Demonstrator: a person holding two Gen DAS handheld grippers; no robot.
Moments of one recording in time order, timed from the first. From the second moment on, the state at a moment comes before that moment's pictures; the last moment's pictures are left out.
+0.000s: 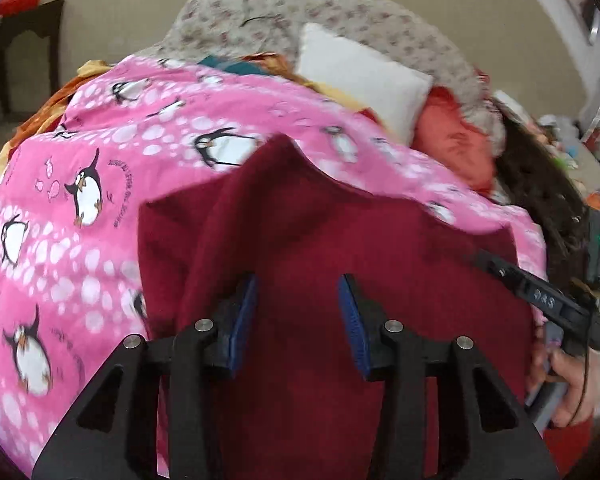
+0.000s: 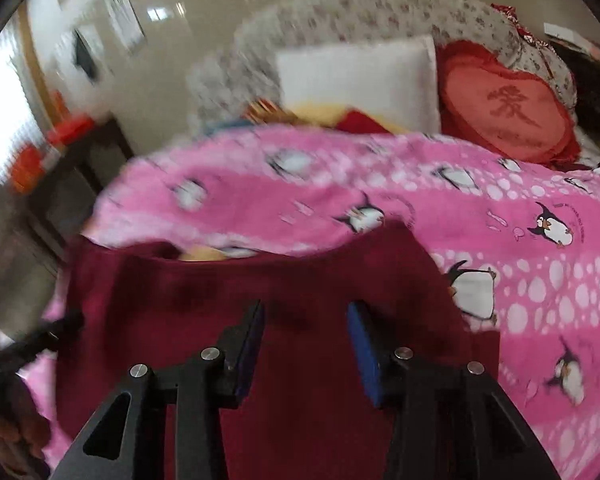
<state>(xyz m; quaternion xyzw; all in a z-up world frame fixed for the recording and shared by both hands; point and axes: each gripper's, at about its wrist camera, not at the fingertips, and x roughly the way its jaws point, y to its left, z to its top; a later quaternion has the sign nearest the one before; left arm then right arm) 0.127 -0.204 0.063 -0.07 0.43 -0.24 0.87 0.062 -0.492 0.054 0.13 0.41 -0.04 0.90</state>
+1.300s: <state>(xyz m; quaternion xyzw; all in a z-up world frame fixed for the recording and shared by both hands) 0.076 -0.125 0.051 -0.12 0.39 -0.15 0.90 0.033 -0.394 0.108 0.10 0.32 0.06 0.94</state>
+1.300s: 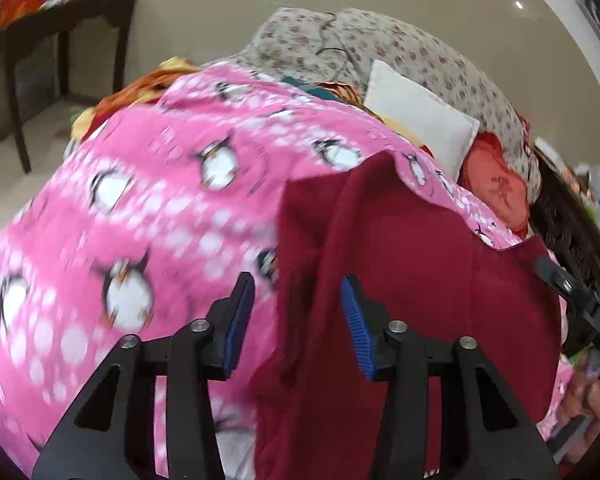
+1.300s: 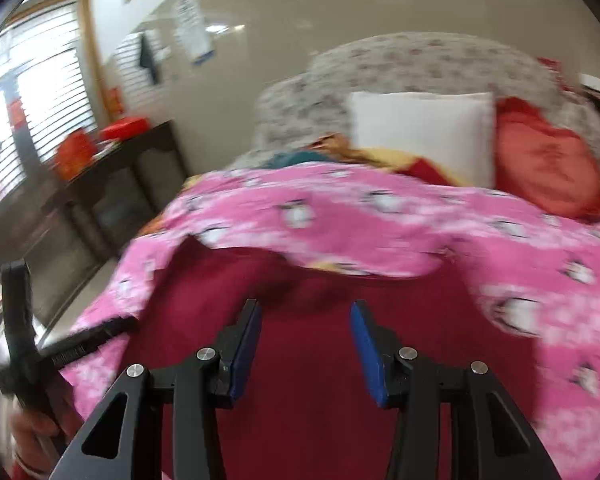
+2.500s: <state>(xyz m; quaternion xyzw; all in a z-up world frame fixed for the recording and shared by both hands) 0.067 -0.116 0.021 -0.14 0.39 -0.19 0.89 0.114 -0.276 0.087 0.03 0.36 0.10 0.93</state>
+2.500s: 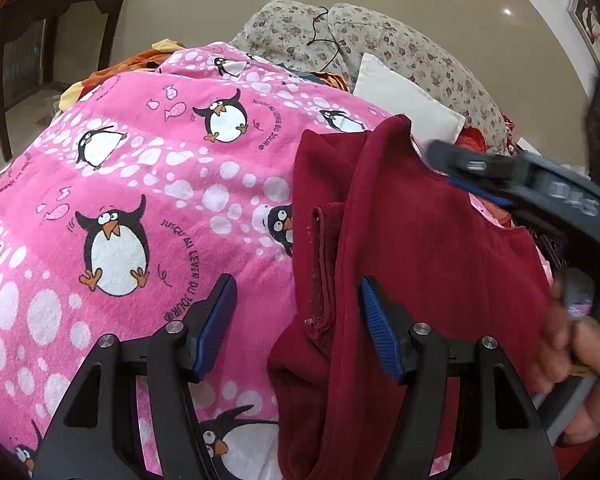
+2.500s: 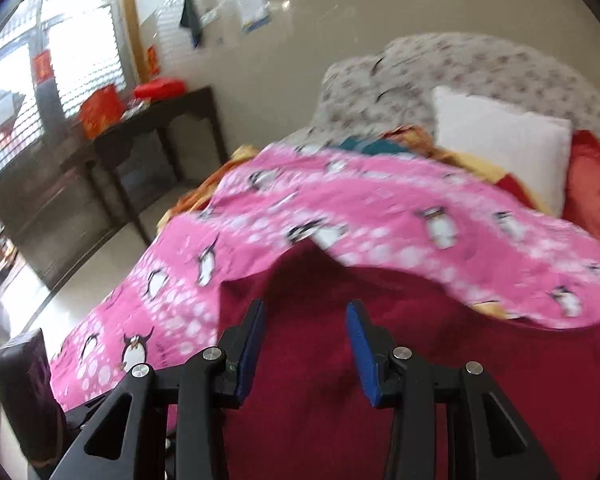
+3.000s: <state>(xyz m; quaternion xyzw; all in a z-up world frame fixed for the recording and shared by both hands) 0.067 -0.109 0.018 -0.15 0.40 -0.21 0.88 0.128 -0.274 0.070 0.09 0.41 0.12 0.90</state>
